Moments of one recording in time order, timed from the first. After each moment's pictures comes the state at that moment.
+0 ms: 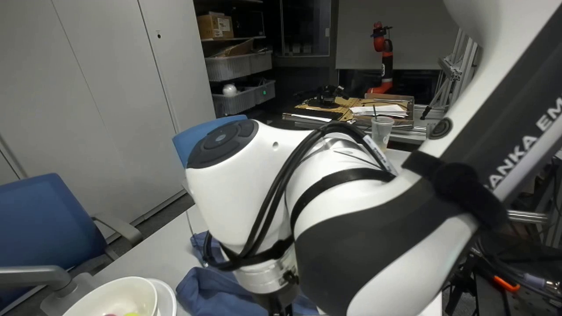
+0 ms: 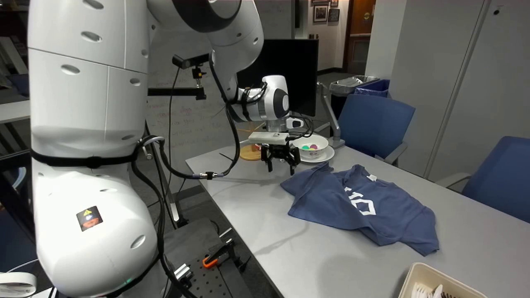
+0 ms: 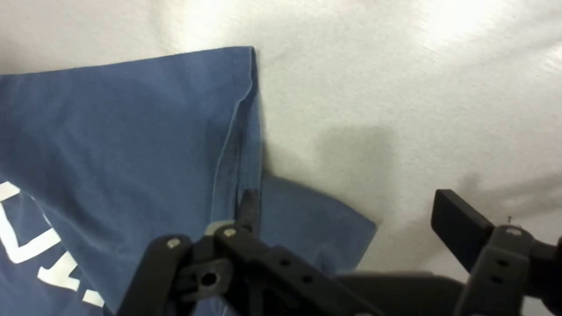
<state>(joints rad) 0.22 0.39 0.27 -2.11 -0.33 2.34 0.24</state>
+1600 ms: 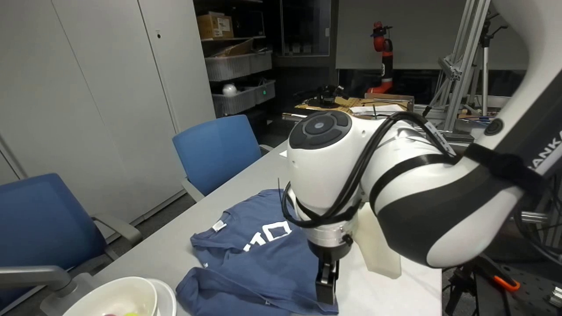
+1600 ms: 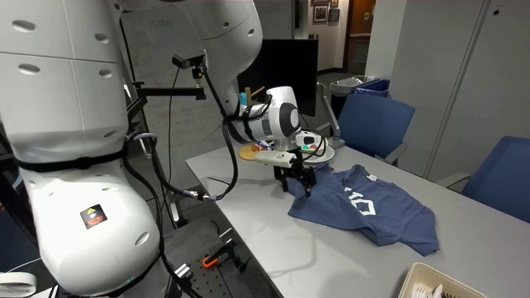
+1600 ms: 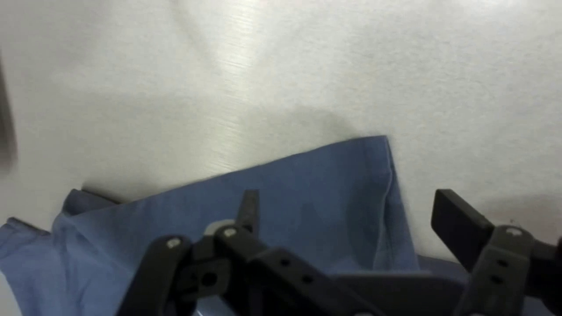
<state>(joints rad) 0.25 0.23 0.05 -2.40 -0.45 2.53 0.42</state>
